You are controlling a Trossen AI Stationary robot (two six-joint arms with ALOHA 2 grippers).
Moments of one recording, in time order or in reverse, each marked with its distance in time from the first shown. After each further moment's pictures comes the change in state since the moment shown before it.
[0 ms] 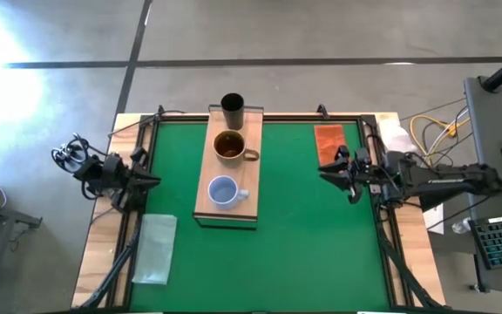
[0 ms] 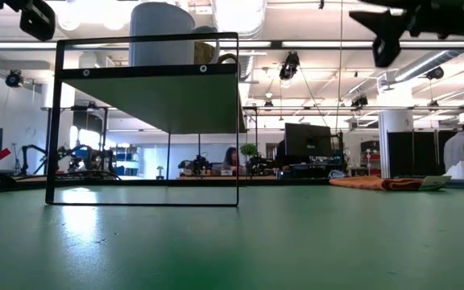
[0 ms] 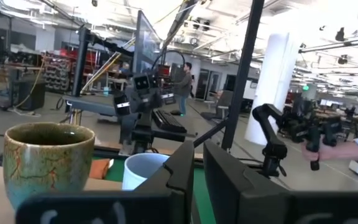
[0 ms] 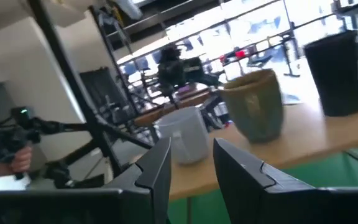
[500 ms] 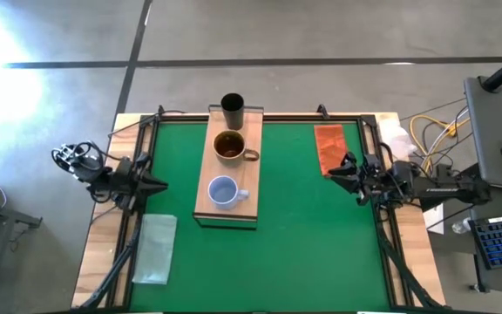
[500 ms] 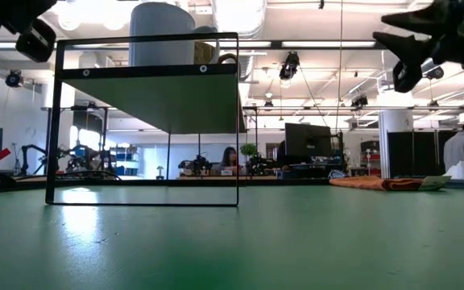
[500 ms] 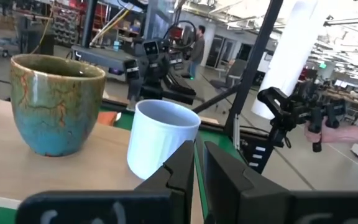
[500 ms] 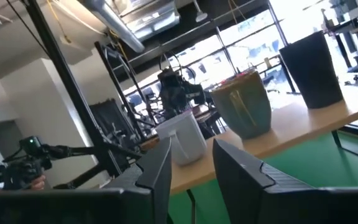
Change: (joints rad) left arm 0.000 -0.001 -0.013 -0.179 -0.033 -0.170; right arm 0.000 -0.336 -0.259 0.036 0.052 0.074
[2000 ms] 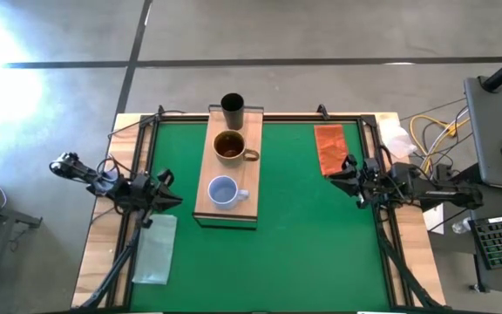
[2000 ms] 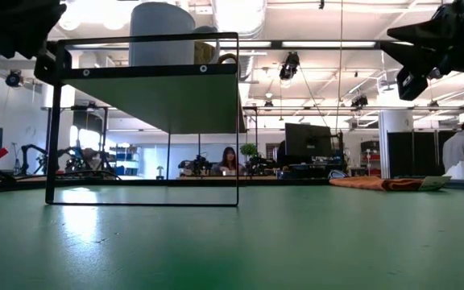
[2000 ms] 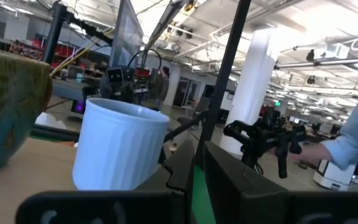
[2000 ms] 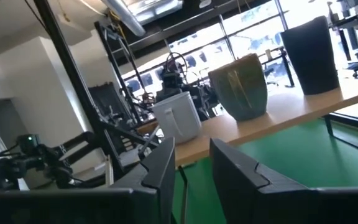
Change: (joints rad) left arm 0.122 0.025 -0.417 0.674 0.233 0.046; right arm -0.011 -0.164 -0.041 -0.171 -0.044 -0.050
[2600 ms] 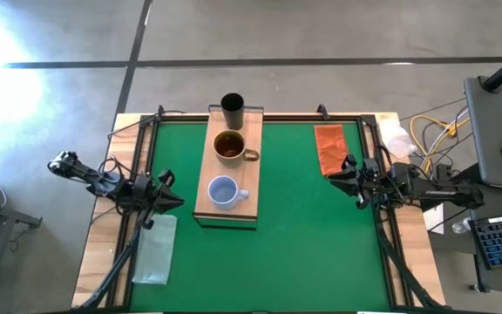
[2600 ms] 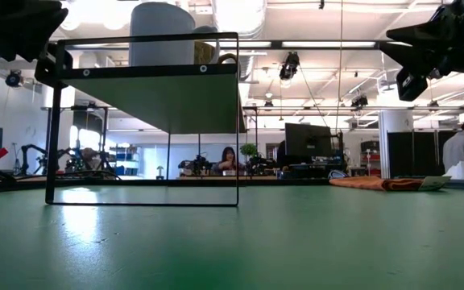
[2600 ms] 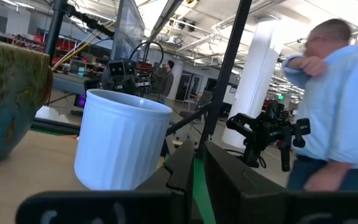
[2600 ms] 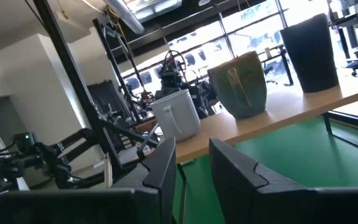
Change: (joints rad) left arm 0.000 0.039 -0.001 0.003 -0.003 0.000; right arm 0.000 0.011 0.000 0.000 0.001 -0.006
